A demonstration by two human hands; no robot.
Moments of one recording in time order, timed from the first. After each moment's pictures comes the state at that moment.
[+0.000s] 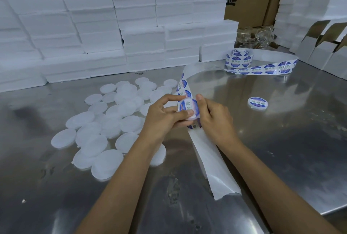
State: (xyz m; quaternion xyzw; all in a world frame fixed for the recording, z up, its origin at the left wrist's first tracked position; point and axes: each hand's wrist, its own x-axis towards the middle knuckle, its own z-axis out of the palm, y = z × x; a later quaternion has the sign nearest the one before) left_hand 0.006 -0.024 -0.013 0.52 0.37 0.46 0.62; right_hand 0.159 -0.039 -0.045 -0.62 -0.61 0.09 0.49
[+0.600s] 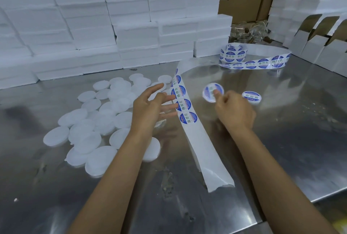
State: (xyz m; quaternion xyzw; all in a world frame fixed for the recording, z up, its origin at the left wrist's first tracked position) left_hand 0.002 -0.022 -0.005 0.47 0.42 0.53 0.57; right_hand 0.211 -0.032 -0.046 -0.82 -0.45 -0.01 0.36
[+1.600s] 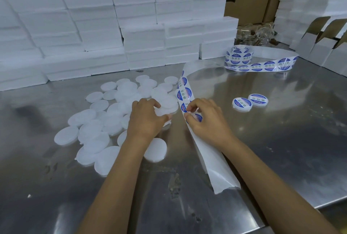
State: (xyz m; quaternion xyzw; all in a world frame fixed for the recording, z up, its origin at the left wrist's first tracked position) left_hand -0.023 -0.005 -0.022 0.71 0.63 0.27 0.16; right_hand 0.153 -0.043 -0.049 -0.61 -0.68 0.08 0.41
